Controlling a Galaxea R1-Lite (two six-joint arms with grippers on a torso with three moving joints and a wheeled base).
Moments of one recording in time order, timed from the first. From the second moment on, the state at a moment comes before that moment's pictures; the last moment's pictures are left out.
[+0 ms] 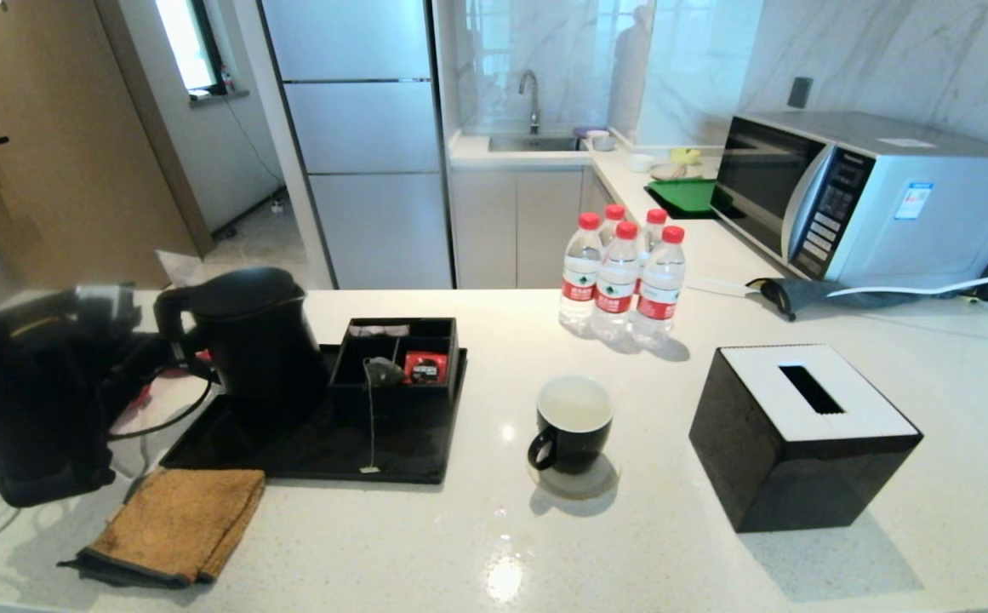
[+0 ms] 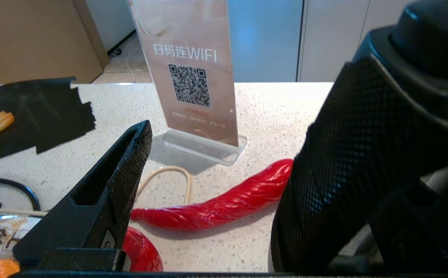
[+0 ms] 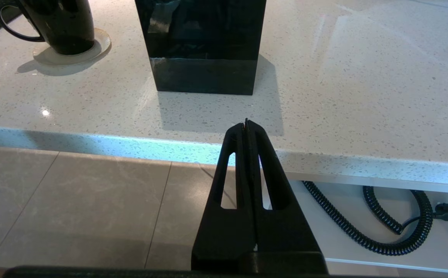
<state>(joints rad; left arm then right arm) 0.38 2.34 -0.92 -1.47 -0.23 0.03 0.00 0.00 -0.08 0.21 0.06 -0.04</state>
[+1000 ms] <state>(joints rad) 0.35 2.38 -1.01 -1.47 -0.23 0.02 0.00 0.00 -0.08 0.21 0.06 -0.04</state>
